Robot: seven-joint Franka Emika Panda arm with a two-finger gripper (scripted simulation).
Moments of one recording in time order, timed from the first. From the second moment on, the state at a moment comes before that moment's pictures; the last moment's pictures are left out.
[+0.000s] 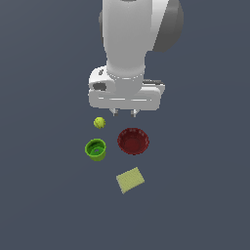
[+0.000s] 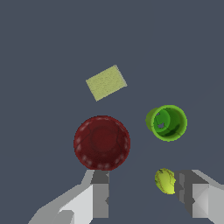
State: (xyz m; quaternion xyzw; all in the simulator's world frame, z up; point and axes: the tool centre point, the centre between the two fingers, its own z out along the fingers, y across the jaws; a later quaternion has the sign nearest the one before) arm 0.013 -0.002 0.301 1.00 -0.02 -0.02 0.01
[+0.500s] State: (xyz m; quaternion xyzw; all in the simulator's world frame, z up) arm 0.036 -0.027 0.264 0.99 -0.14 -0.07 0.01
